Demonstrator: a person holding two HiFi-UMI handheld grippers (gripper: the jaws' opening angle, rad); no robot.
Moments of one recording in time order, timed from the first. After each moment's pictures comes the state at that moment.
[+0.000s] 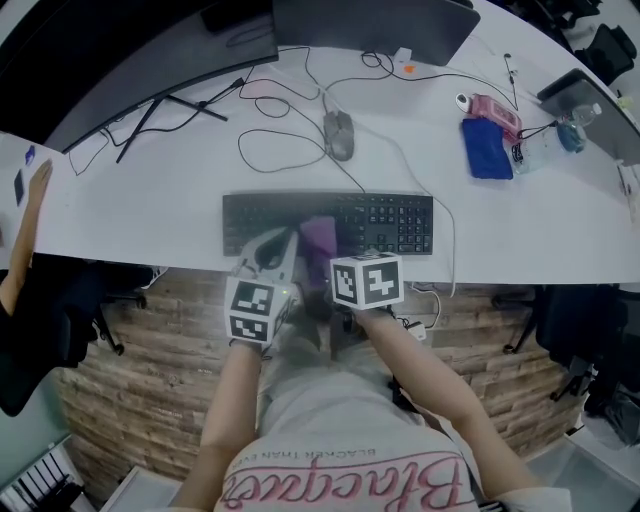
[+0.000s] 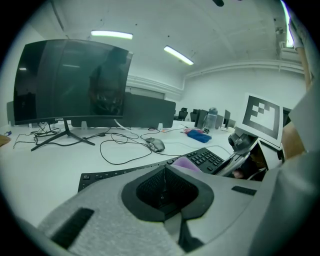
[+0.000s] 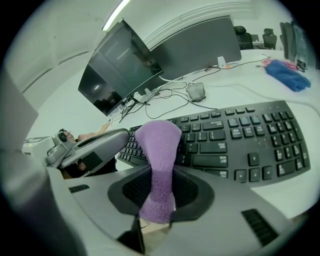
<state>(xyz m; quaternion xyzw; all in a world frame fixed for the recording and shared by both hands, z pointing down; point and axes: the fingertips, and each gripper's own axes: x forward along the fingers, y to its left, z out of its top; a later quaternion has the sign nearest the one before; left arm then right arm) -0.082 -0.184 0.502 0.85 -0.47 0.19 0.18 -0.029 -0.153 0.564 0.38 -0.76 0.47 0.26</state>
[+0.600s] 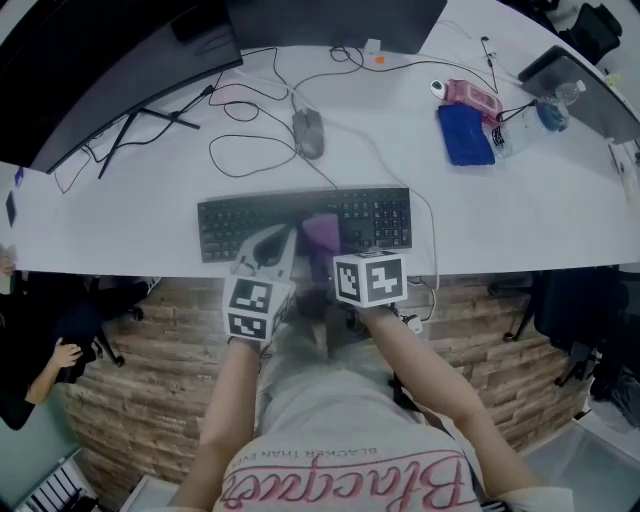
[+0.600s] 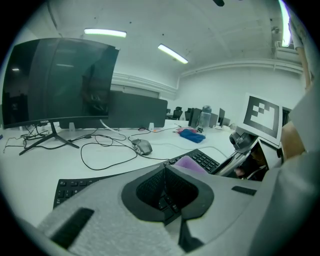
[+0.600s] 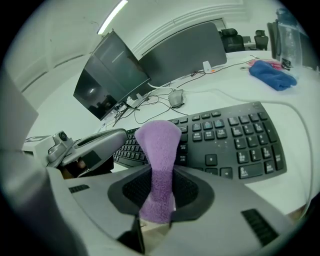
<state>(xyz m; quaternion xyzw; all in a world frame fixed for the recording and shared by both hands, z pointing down) -0.030 -0.191 0.506 0.86 -0.44 0.20 0.17 0.030 -0.156 0.562 0.41 -0.74 0.47 0.25</state>
